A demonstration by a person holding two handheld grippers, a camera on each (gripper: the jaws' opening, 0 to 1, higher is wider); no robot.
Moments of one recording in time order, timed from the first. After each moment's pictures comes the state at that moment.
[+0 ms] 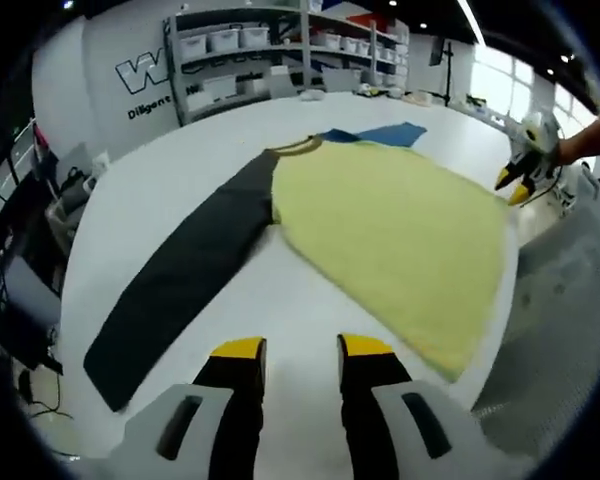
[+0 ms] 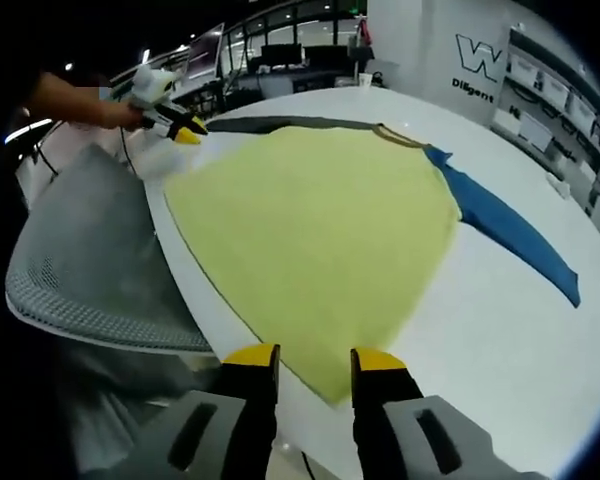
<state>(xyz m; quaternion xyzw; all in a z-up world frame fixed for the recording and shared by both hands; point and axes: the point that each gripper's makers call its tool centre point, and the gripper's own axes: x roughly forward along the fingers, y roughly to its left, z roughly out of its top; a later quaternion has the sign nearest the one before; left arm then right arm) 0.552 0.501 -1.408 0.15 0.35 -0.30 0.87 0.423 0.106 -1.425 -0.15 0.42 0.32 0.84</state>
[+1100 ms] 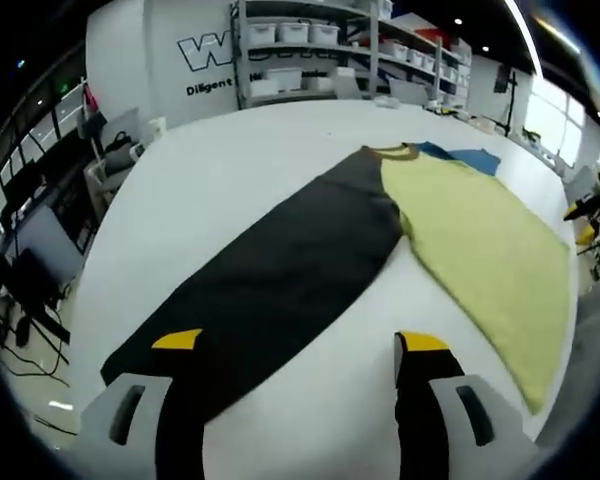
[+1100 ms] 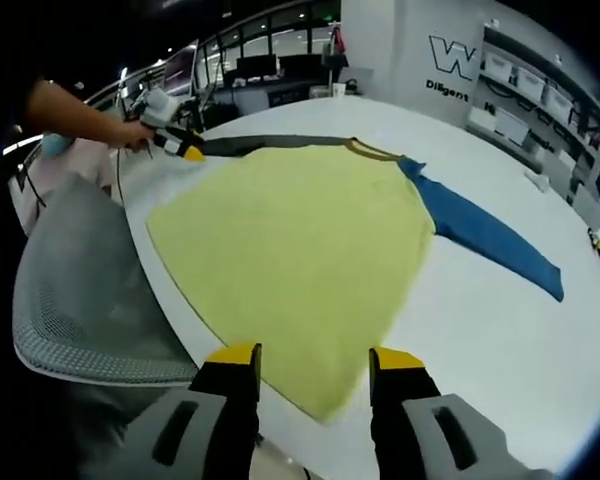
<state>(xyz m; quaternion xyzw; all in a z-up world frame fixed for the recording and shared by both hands) 0.621 0.546 -1.431 0.09 0.37 -0.21 0.90 0.446 0.107 -1.400 -0.12 0.39 0.28 0.87</state>
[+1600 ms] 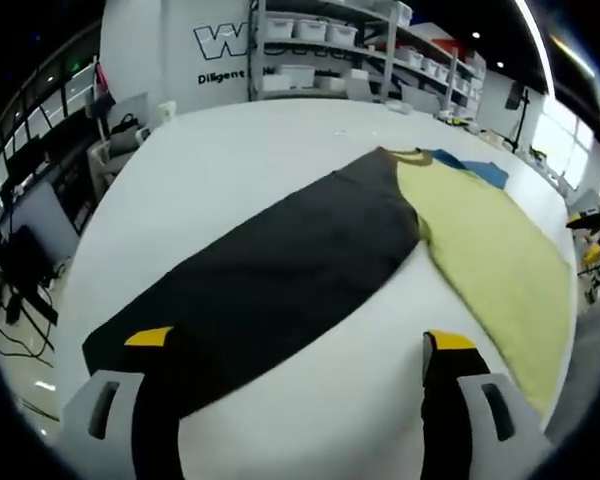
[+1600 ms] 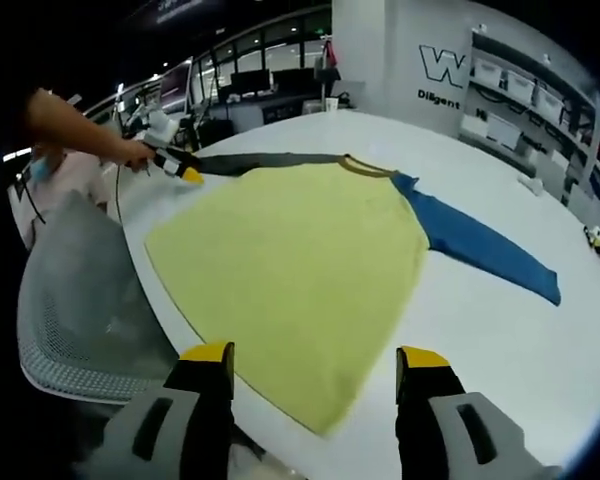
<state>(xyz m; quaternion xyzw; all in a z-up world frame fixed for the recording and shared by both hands) 0.636 0.554 -1.439 0.05 0.37 -0.20 0.90 0.452 0.108 -1.392 -0.11 0.38 0.27 0.88</state>
